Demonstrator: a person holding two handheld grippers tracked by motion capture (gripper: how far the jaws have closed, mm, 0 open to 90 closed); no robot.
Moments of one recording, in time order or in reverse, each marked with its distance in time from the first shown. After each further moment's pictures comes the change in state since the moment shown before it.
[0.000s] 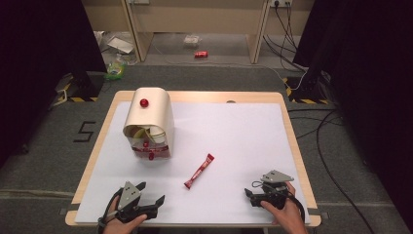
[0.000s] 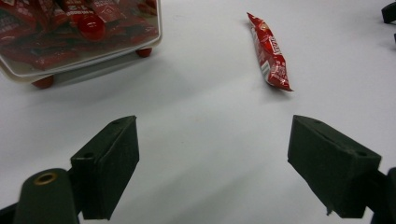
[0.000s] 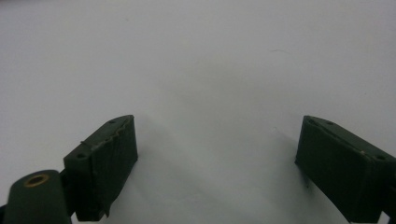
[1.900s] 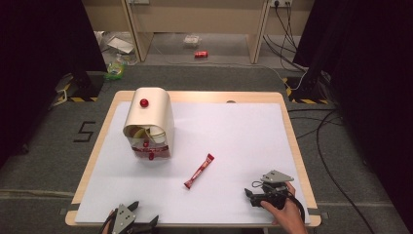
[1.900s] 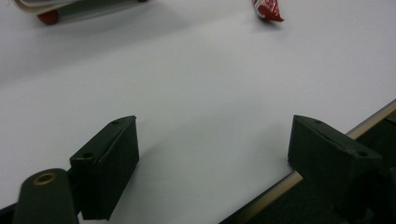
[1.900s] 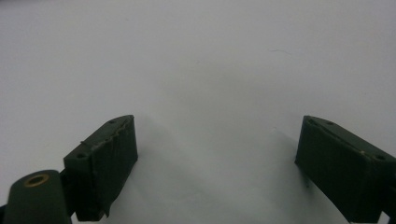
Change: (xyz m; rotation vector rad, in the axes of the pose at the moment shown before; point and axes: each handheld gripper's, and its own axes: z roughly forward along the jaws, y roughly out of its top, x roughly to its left) left arm -0.015 -0.048 -0.028 0.043 0.049 0.024; right arm 0.000 0.000 0.000 0.000 0.000 -0.001
